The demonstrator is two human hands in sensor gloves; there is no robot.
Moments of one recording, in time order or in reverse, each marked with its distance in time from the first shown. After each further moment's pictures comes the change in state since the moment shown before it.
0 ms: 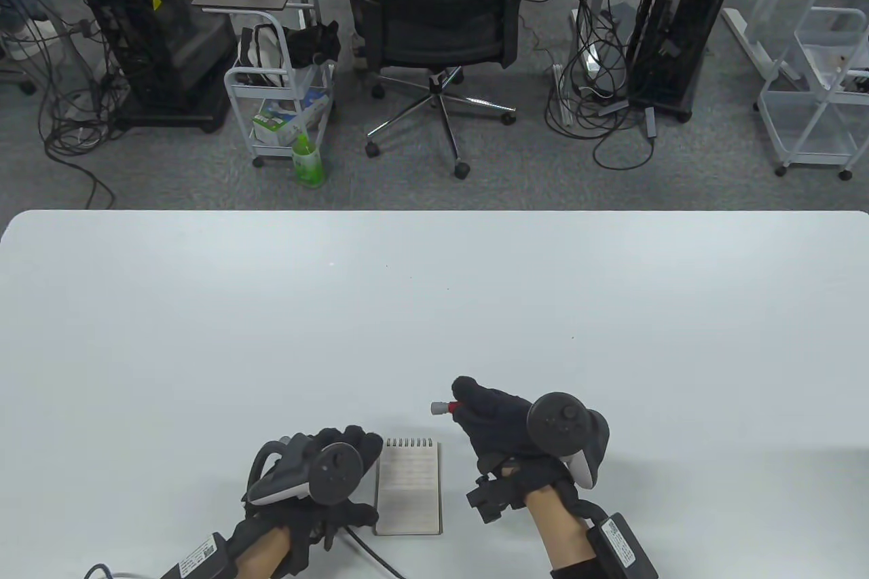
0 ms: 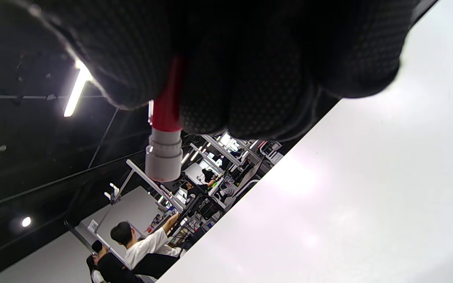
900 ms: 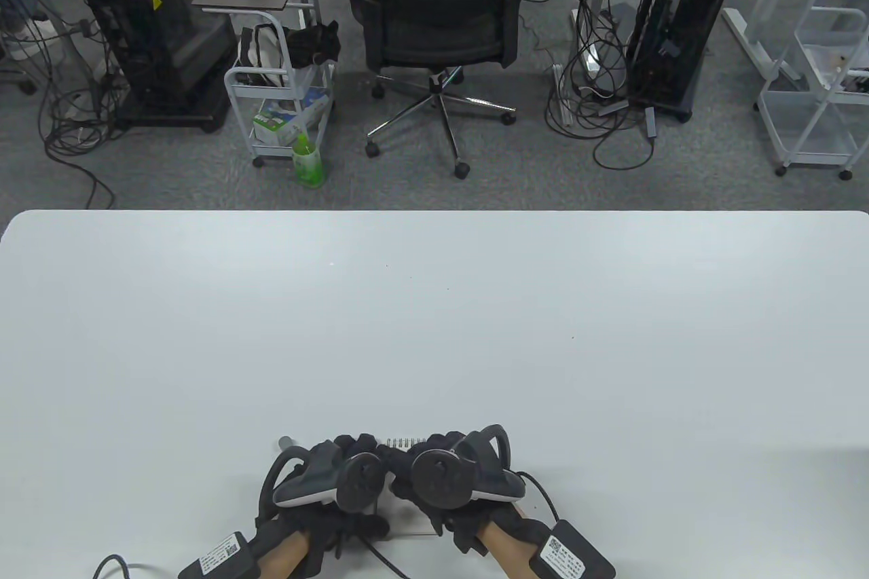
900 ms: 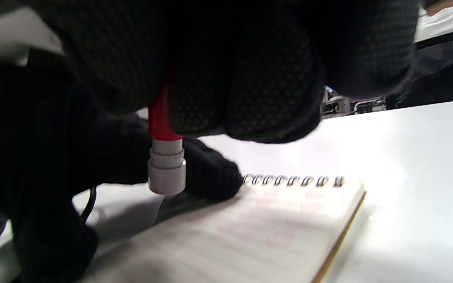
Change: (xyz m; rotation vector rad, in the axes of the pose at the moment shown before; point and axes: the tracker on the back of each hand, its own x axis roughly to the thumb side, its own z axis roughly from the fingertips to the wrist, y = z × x) left_hand 0.010 -0.016 -0.011 -0.097 0.009 -0.068; right_hand 0.067 0.091 0.024 0.443 -0.416 0.547
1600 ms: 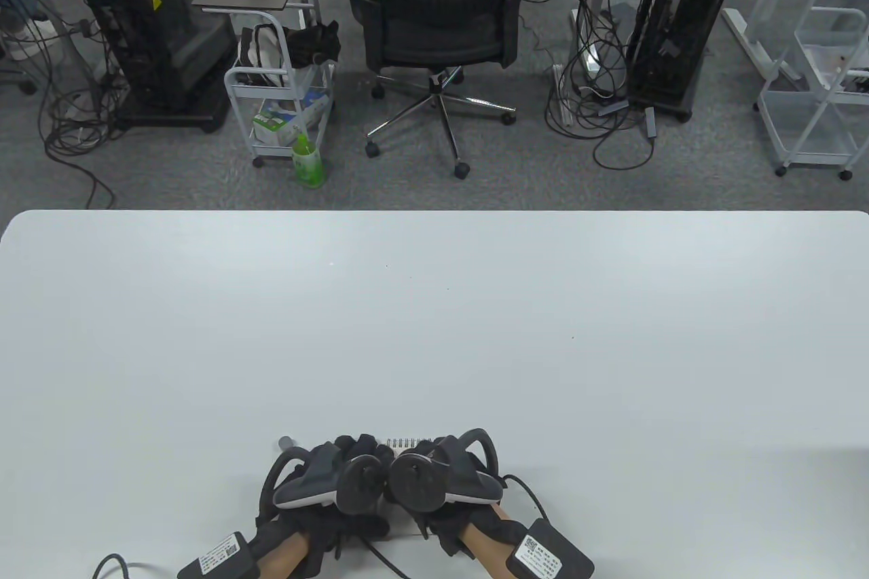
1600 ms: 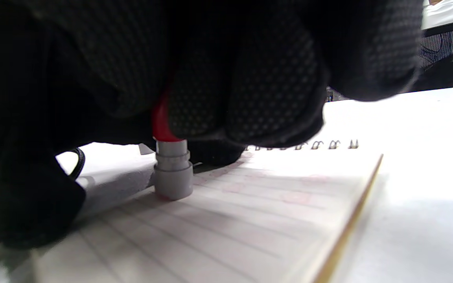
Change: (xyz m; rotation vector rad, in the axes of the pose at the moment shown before) left_hand 0.002 -0.001 -0.001 0.007 -0.008 -0.010; right_hand 0.005 0.015 -0.008 0.028 0.037 0.017
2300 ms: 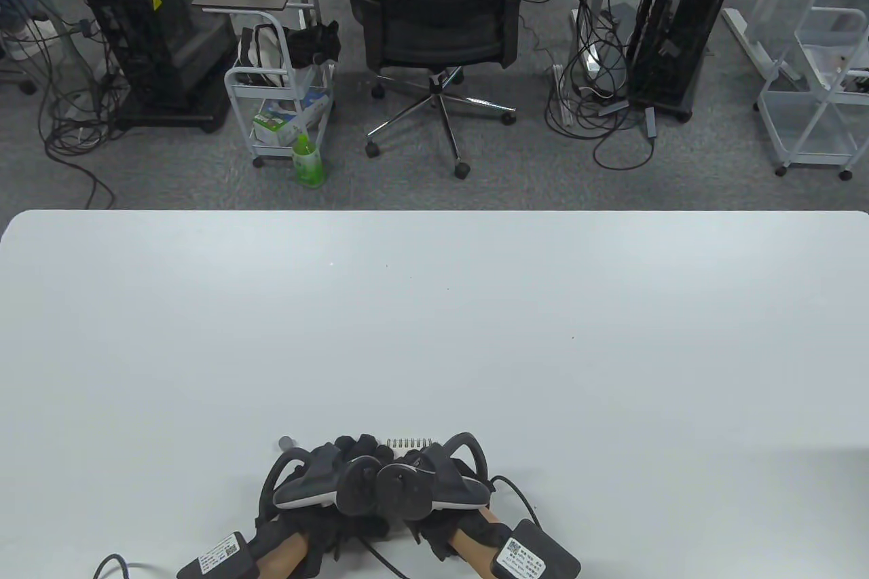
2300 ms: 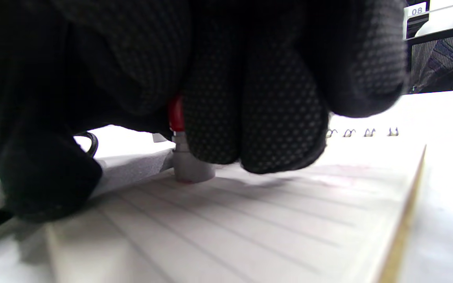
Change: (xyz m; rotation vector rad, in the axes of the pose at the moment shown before) left_hand 0.000 -0.001 0.000 -0.009 -0.006 0.002; right_hand 0.014 0.008 -0.005 0.024 -0.046 0.060
